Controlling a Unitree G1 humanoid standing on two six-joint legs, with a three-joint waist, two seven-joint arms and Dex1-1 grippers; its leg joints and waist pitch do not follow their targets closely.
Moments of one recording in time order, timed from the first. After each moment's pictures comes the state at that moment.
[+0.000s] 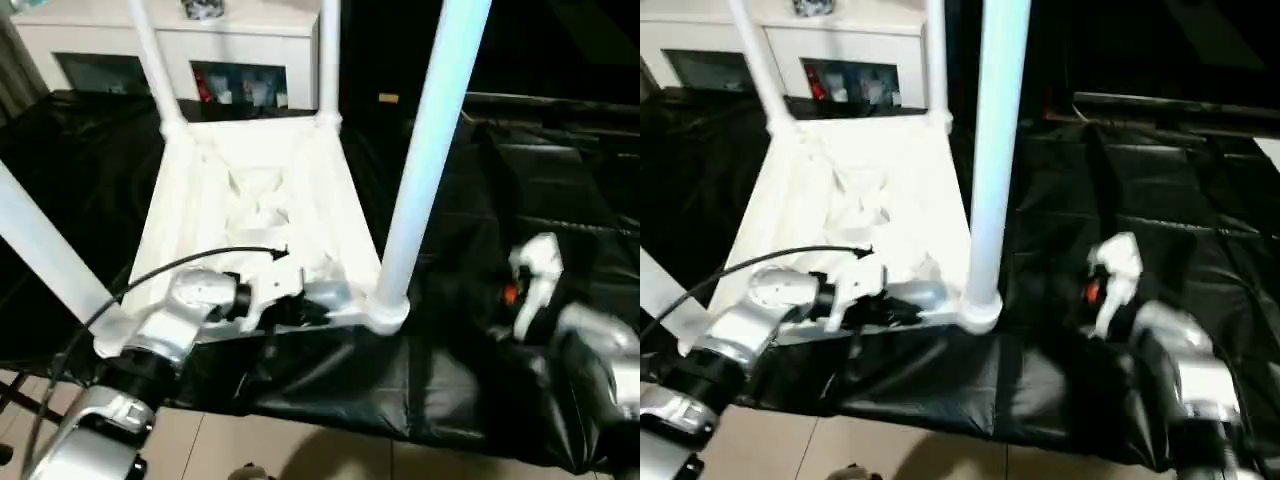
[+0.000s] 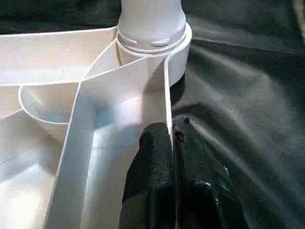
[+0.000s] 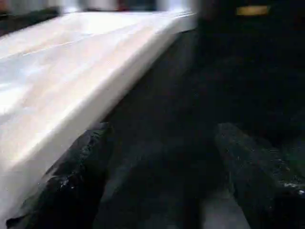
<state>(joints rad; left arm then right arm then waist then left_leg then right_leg) -0.54 0.39 -0.33 0.59 -0.03 -0.09 -1.29 -0.35 -0.44 -0.19 0.44 0.29 0.19 0.66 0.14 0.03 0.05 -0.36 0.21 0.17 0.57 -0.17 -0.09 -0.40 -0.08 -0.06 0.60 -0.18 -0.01</state>
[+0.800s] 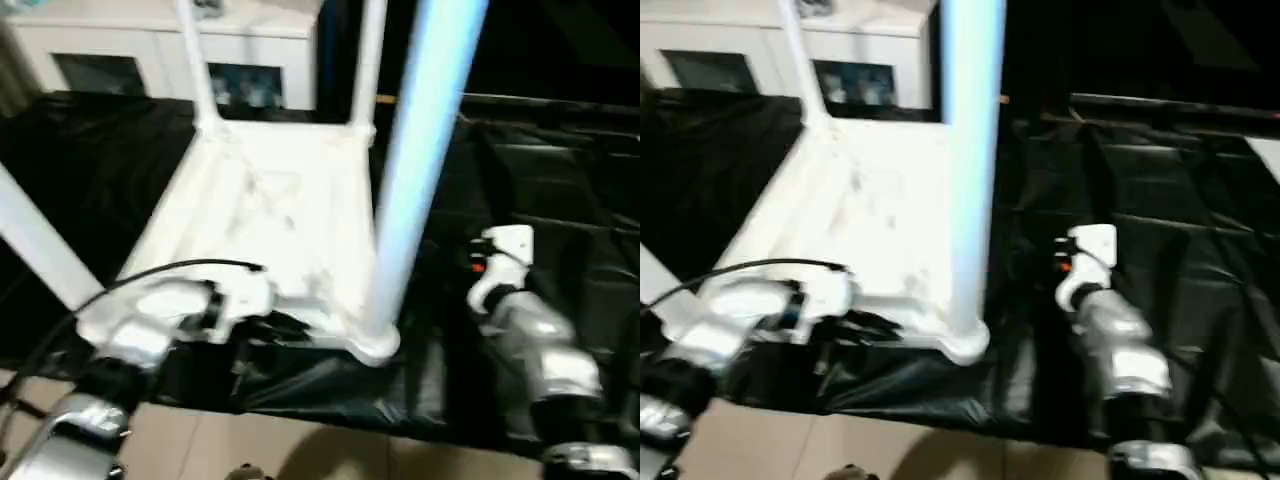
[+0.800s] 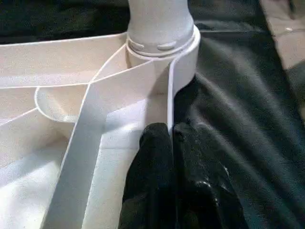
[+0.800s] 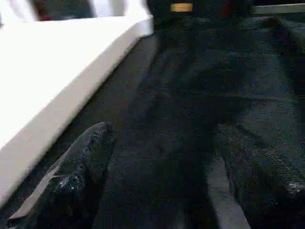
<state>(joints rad) -0.43 0.47 -0.21 0.58 -0.10 -0.31 -1.32 -0.36 -0.18 -0.15 0.47 0.20 0.10 0.28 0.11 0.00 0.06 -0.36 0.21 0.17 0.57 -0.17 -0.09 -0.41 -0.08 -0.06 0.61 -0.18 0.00</state>
